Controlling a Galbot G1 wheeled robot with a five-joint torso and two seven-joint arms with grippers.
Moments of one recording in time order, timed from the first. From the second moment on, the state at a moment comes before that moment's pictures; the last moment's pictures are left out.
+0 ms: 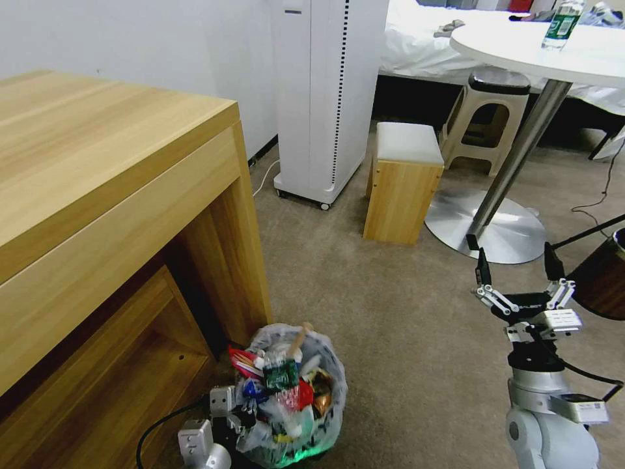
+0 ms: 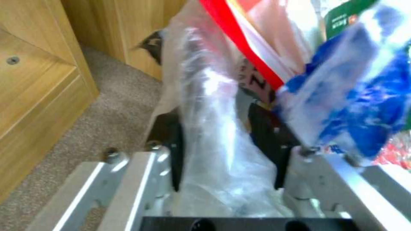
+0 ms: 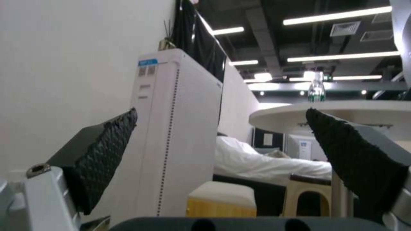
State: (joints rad) left arm 1.73 -1.10 -0.20 -2.18 -0.59 0.27 -0.48; right arm -1.49 1.44 0.82 2.01 0.30 0.59 -0.28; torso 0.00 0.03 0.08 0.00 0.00
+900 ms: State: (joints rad) left arm 1.76 -1.07 -0.25 -2.23 -0.62 0.25 -0.50; right arm -1.48 1.44 0.78 1.96 0.30 0.60 -0.30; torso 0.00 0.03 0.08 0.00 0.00
